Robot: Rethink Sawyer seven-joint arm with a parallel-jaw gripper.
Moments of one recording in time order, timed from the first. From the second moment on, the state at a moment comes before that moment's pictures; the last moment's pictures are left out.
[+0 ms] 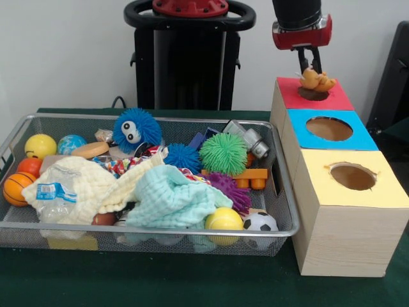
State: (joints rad) arm -0.40 -0.89 0.47 2.47 0.41 0.17 1.74
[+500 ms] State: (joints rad) arm -0.38 -0.89 0.47 2.47 0.41 0.17 1.74
